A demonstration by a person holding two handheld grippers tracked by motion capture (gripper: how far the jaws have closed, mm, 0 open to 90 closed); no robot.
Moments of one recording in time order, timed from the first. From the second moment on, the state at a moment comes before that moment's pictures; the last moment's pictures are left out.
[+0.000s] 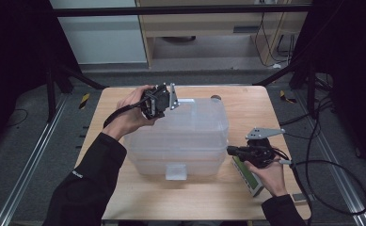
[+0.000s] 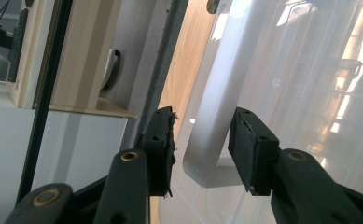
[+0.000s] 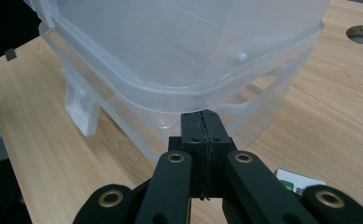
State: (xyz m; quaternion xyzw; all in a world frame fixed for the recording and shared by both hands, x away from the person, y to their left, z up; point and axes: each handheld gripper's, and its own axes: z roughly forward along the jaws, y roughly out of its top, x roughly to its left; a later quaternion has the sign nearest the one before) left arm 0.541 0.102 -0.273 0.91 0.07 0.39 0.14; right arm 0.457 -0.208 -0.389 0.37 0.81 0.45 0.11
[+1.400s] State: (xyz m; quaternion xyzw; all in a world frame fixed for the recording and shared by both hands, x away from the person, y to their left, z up) left arm 0.492 0.215 -0.261 0.83 0.25 0.39 0.31; right arm 0.456 -0.208 -0.386 0.37 0.80 0.46 0.12
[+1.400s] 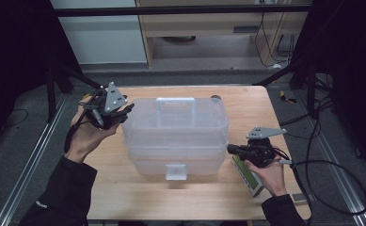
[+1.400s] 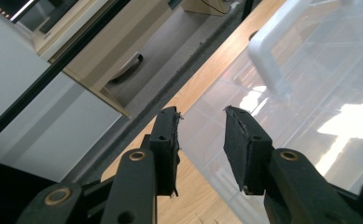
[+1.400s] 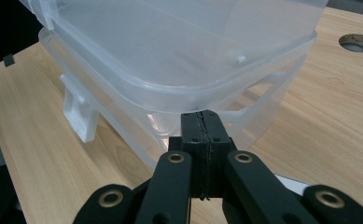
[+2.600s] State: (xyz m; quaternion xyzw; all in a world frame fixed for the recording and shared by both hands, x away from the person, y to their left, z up) left arm 0.459 0.289 -0.346 0.76 0.38 0.37 0.36; right arm 0.456 -0.209 -0.384 0.37 0.79 0.47 0.13
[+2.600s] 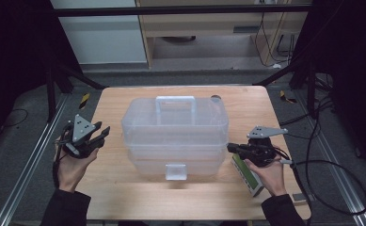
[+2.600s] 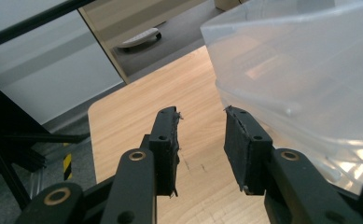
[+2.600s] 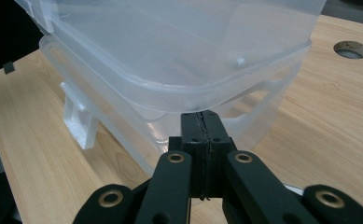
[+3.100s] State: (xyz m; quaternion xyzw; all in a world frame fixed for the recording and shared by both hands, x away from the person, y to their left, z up) left arm 0.460 0.289 -0.370 0.77 0.39 0.35 0.36; right arm 0.457 -0.209 -0.382 0.37 0.79 0.47 0.13
